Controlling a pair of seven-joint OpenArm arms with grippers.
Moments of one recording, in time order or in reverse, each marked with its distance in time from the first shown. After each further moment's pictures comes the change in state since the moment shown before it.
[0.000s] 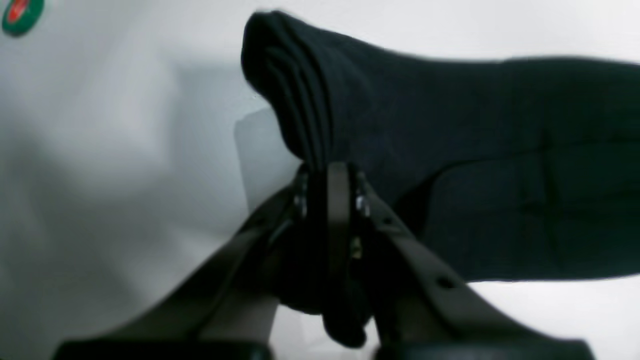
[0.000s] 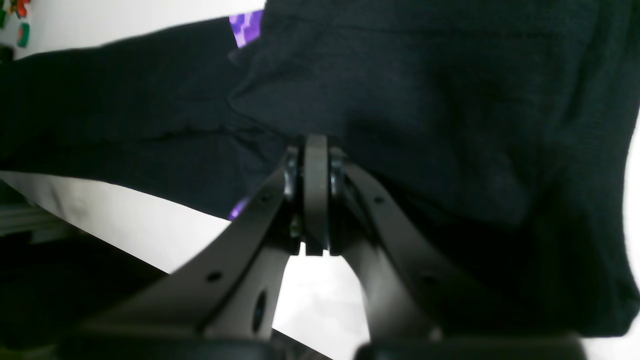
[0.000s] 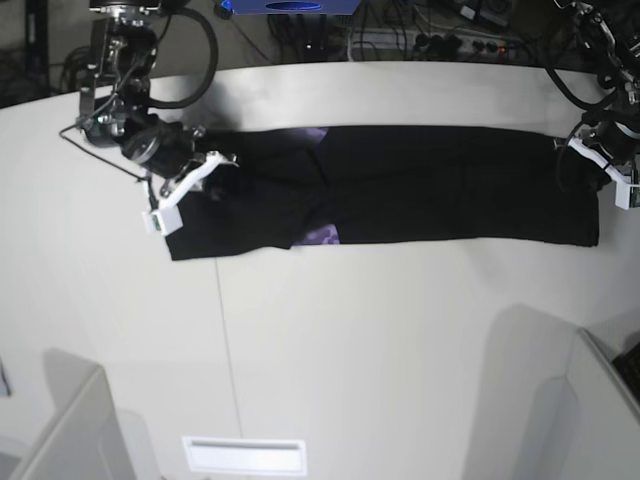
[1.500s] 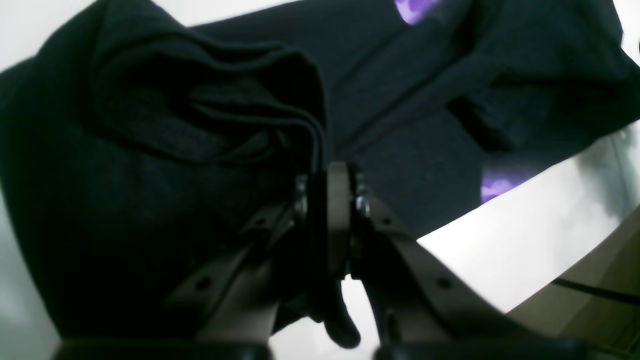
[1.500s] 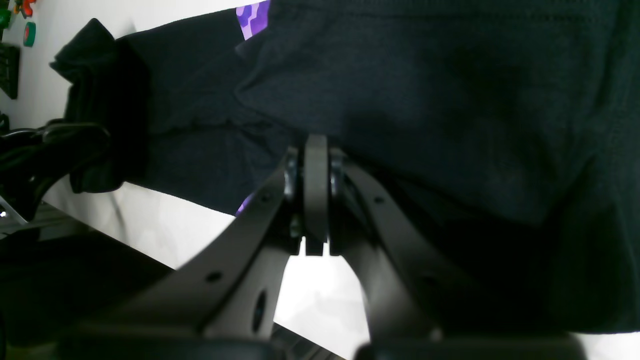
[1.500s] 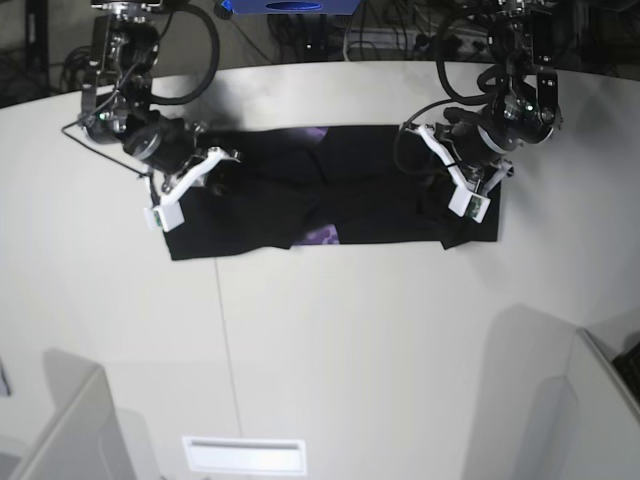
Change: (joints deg) left arm -1.8 5.1 38.0 3.6 -0.1 12.1 0.2; right arm -0.8 -0.2 0.0 0.0 -0.1 0.0 0.0
